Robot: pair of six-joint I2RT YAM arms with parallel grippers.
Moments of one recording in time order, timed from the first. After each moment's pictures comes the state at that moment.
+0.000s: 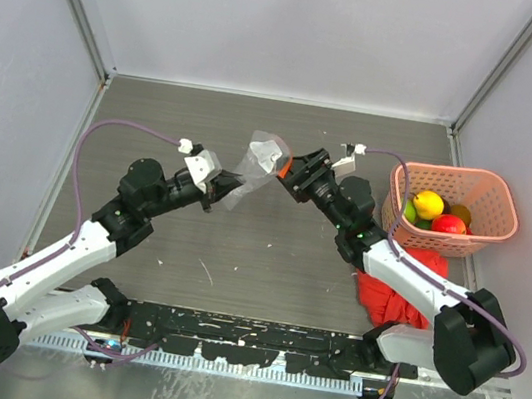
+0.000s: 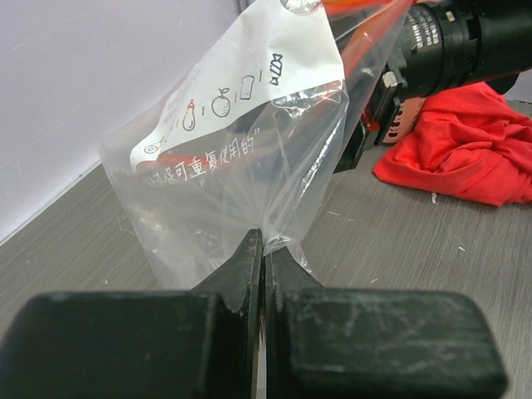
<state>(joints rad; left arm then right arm) -0.61 0.94 0.68 0.30 0.39 0.12 0.59 1.26 0.69 0.58 -0.14 1.20</state>
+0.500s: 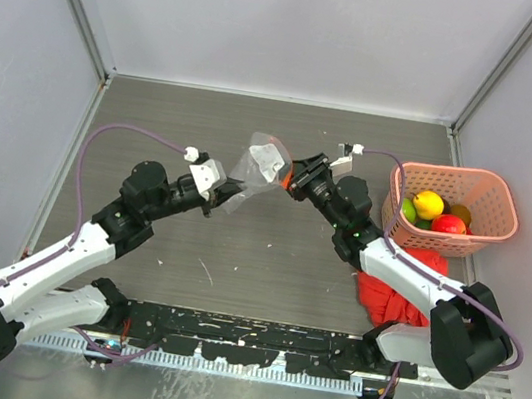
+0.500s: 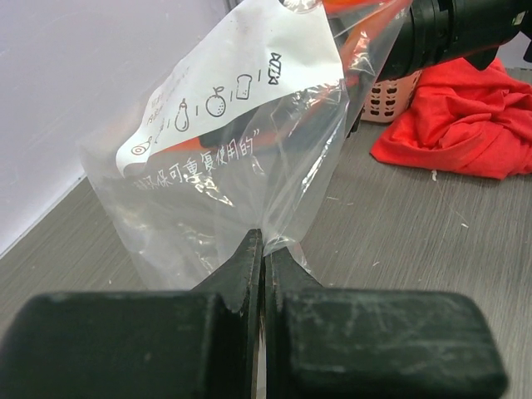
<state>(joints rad) -0.64 0.94 0.68 0.25 0.39 0.19 0.61 1.29 0.70 0.63 -0.13 1.25</state>
